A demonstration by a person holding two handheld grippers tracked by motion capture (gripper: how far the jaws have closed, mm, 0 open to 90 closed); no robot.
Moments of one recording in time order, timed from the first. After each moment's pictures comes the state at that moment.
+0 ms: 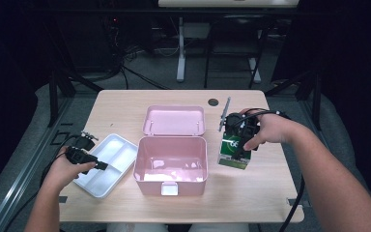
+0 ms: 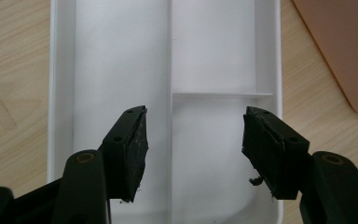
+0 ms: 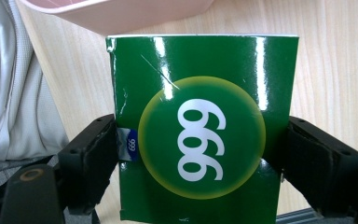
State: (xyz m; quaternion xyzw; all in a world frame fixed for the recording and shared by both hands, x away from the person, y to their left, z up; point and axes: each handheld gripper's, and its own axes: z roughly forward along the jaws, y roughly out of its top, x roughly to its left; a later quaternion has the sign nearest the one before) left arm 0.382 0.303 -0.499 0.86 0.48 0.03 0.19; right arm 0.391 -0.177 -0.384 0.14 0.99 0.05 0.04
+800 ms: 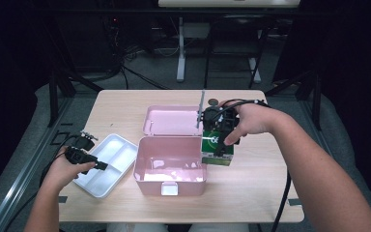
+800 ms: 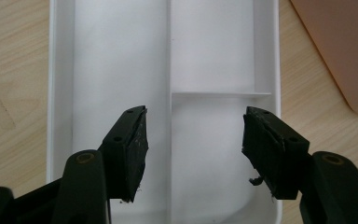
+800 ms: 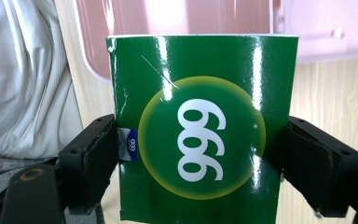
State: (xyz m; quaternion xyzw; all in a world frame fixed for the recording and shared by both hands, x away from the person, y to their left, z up) left arm 0.382 0.304 -0.499 0.86 0.48 0.03 0.19; right arm 0.385 -0.117 -0.349 0.08 1.00 0.05 0.03
